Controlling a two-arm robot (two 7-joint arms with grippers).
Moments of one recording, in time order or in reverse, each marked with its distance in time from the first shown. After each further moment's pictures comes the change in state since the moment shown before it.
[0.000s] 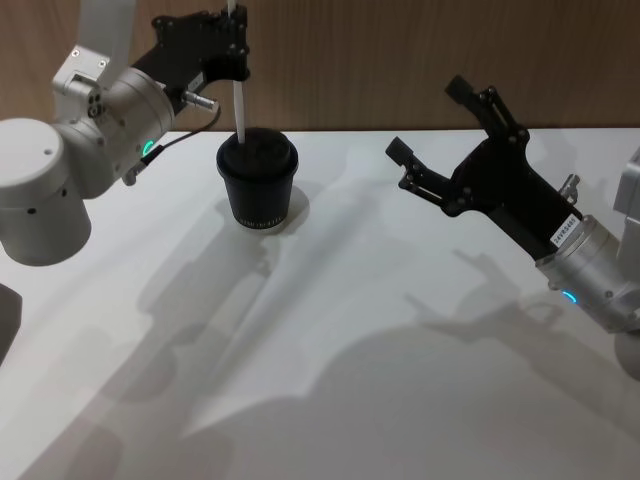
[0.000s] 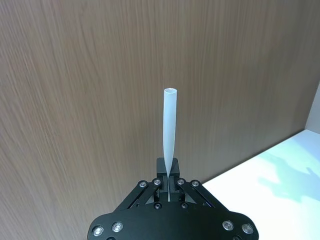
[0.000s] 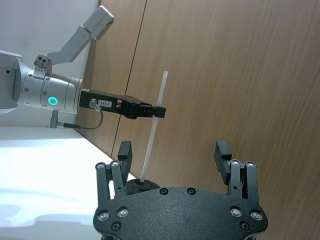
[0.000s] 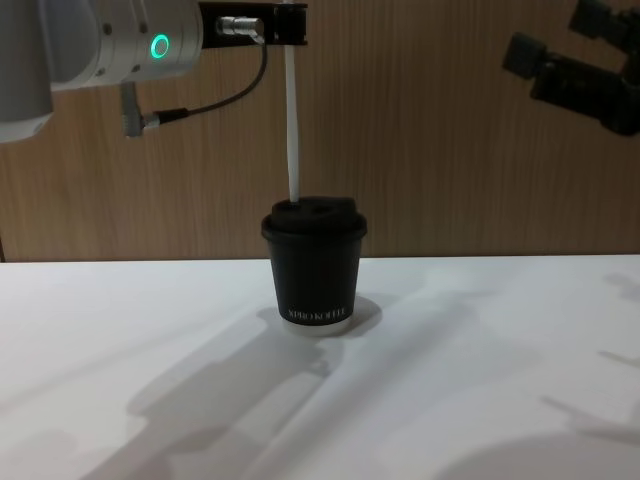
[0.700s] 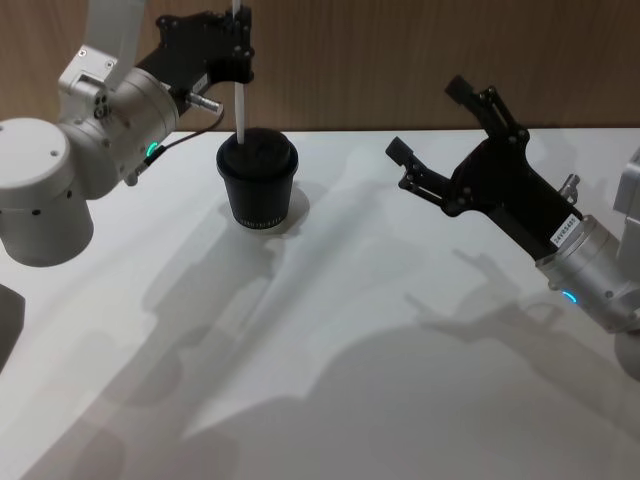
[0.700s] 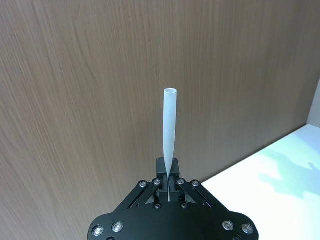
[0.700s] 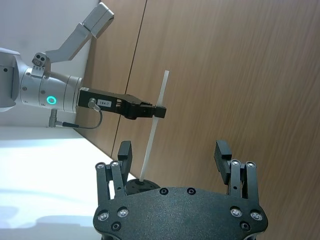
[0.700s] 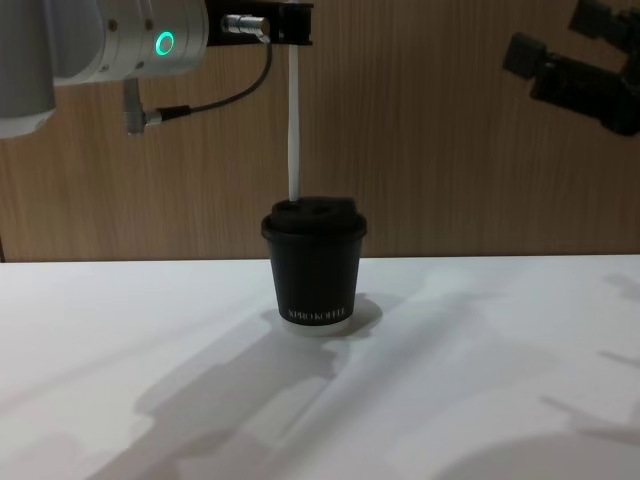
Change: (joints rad) left arm 0.004 -0.004 0.003 -0.018 0.037 0.018 0.000; right arm 0.000 0.000 0.000 0.000 0.000 0.000 0.000
